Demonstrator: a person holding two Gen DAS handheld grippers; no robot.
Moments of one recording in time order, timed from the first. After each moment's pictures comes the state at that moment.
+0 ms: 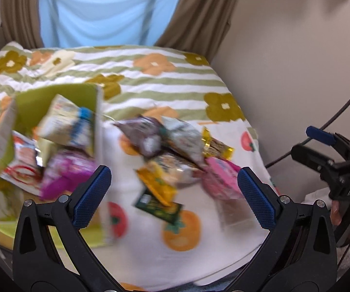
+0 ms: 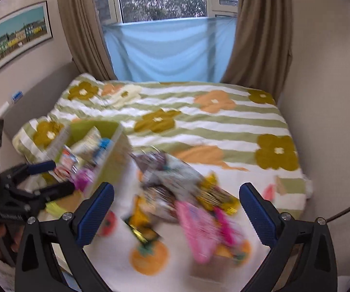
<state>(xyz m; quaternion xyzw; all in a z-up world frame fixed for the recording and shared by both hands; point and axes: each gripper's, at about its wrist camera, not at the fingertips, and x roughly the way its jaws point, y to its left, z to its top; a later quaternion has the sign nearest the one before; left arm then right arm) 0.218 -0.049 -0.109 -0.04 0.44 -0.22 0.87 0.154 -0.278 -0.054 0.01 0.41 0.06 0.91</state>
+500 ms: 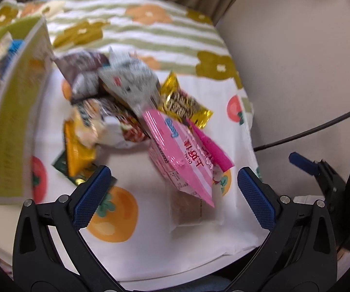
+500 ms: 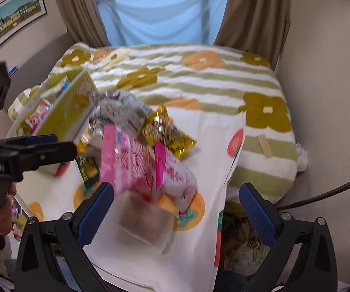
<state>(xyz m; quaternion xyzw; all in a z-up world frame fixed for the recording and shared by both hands) 0.227 -0.169 -0.204 -0.08 0.56 -0.20 0.80 0.134 -0.374 -0.157 0.01 0.49 0.10 0.87</state>
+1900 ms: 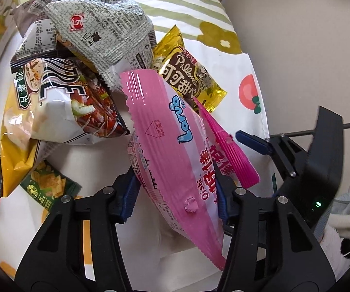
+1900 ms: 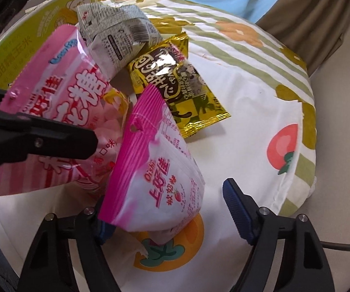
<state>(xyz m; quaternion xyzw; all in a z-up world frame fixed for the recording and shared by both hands) 0.259 -0.189 -0.277 -0.12 0.62 -0.22 0.75 0.200 -0.348 -0.276 -0.15 0.55 0.16 0.81</state>
